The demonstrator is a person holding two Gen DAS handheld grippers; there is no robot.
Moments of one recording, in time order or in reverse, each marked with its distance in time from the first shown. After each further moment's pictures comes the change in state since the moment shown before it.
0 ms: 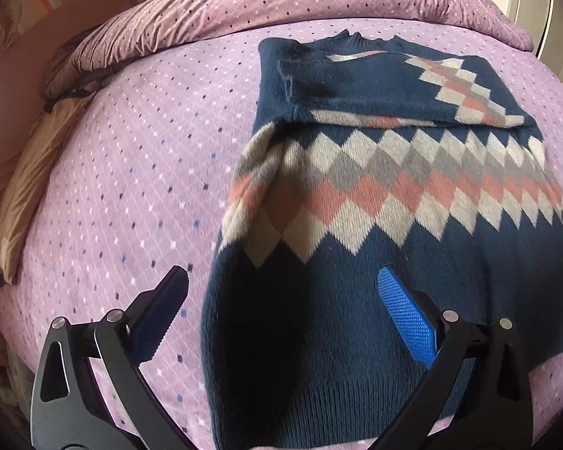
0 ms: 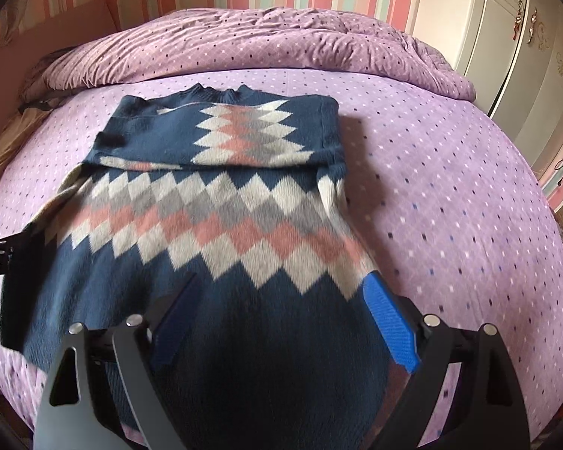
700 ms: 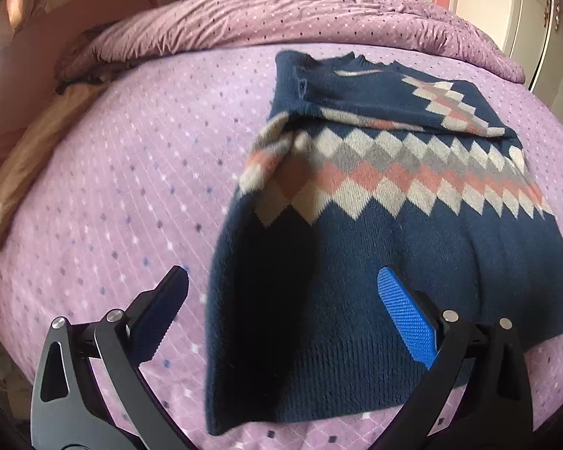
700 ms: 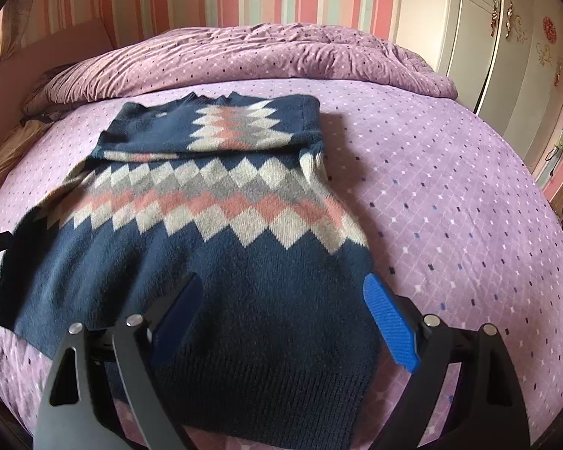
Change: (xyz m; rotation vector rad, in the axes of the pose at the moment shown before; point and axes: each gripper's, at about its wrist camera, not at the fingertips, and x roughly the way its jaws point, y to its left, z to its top) left arm -0.019 0.020 -0.061 -0.099 -0.107 -0.078; right arm -0.015 -0.015 -0.059 0.035 -0.079 -0.008
